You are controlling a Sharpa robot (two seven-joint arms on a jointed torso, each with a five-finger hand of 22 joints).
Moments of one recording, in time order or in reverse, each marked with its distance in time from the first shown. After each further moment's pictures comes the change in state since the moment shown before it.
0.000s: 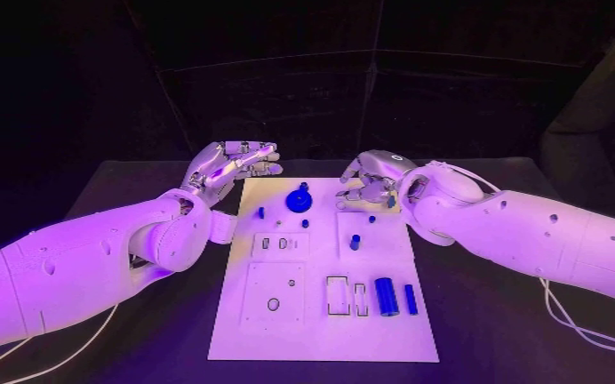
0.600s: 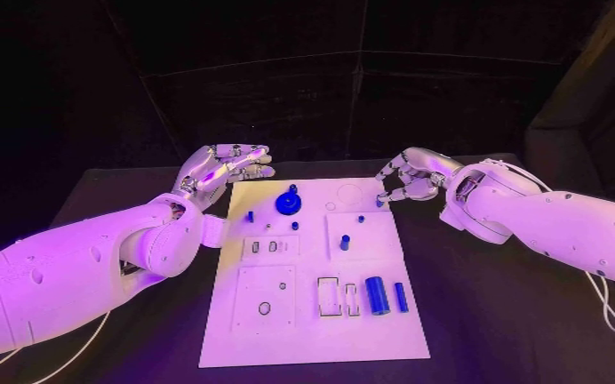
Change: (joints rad) left arm -0.002 0.013 0.000 -0.013 0.000 0.002 -0.001; left_hand 0.000 0.000 0.005 -0.005 0.000 0.000 0.000 0.000 0.000 0.000 0.000 -0.004 0.000 0.000 0.000 -0.004 -0.001 0.000 0.000 0.000 -0.004 -0.002; right arm 0.001 -0.199 -0.001 0.017 0.201 0.026 0.161; right_hand 0.143 -0.014 -0.006 -0.109 0.005 -0.015 -0.008 0.000 -0.002 -0.022 -0.007 -0.030 0.003 0.004 -0.004 0.000 0.000 0.000 -0.007 -0.007 -0.008 0.000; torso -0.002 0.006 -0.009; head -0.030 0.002
